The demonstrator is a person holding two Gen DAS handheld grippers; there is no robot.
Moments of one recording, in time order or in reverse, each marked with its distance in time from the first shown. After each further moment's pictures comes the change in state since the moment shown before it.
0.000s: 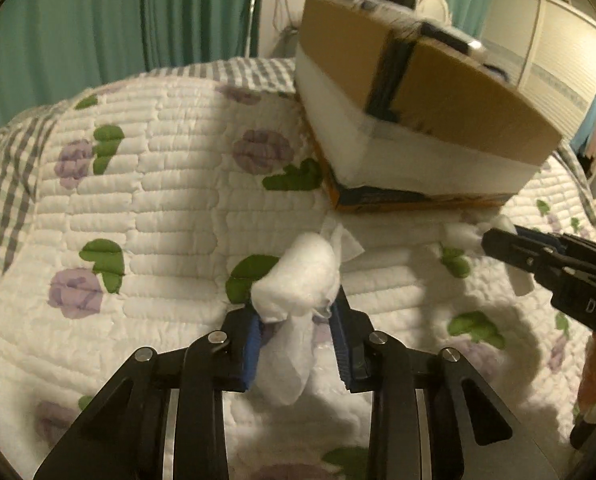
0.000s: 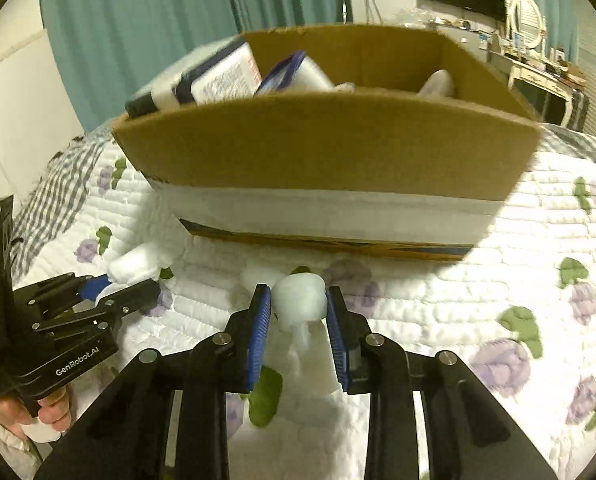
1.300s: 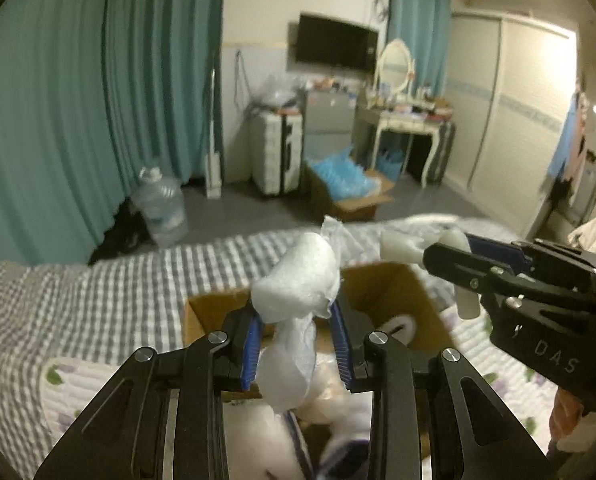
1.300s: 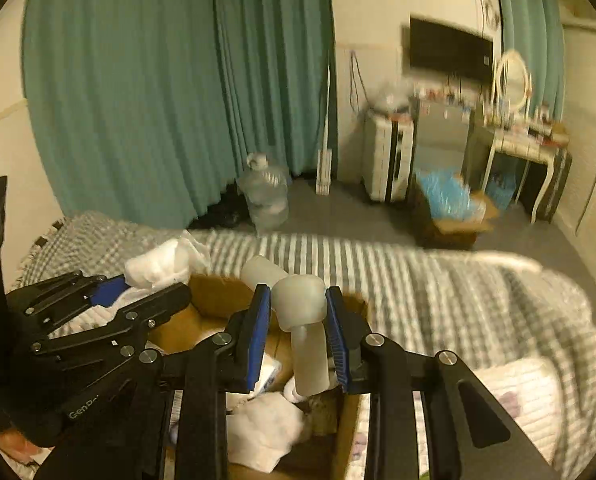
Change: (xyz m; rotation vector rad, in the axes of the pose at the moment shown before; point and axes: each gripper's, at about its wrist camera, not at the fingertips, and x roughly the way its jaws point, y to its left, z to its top) left arm 0.001 -0.079 0.218 0.097 -0.190 -0.039; right arm -0.037 -0.049 0.212 -0.036 -0.164 -0.065
